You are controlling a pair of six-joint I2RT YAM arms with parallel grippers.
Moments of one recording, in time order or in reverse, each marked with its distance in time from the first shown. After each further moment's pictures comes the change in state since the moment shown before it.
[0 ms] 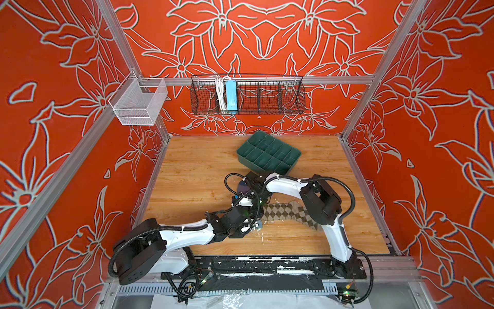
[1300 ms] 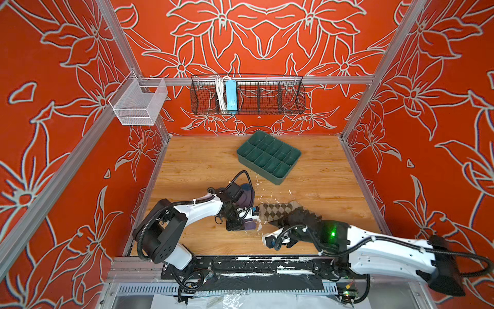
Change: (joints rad) left arm 0.315 0.255 0.322 -0.512 0.589 0.078; right arm 0.404 -1.112 -0.908 0.603 0.765 -0.242
